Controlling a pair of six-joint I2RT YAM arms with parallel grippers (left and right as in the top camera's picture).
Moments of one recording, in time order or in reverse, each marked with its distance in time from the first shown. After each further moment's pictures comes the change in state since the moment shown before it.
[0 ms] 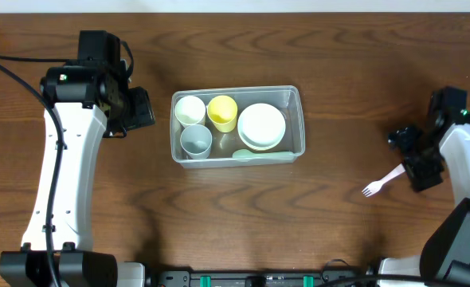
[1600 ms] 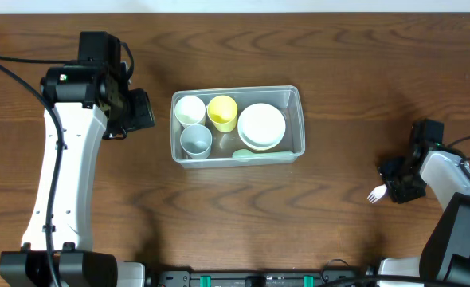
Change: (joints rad) left arm 0.000 0.000 0.000 -0.019 0.000 0.000; right arm 0.000 -0.008 -0.302 0.297 0.018 0.044
